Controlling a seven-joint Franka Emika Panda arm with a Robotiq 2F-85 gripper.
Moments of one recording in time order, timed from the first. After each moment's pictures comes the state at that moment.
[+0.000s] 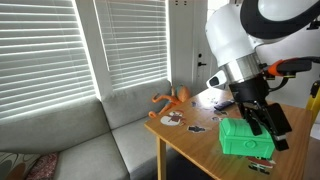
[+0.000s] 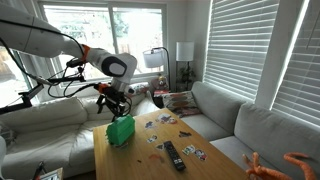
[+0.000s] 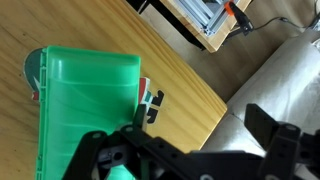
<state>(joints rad) 0.16 -0.07 0.16 -2.11 0.19 1.59 -0.45</state>
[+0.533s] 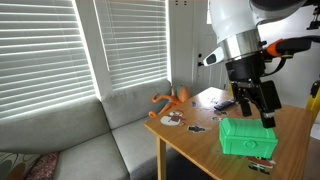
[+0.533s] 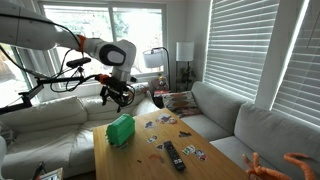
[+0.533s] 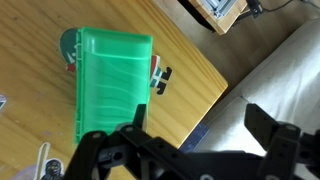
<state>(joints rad) 0.15 -0.11 0.15 -2.03 0.17 1.59 -0.45</state>
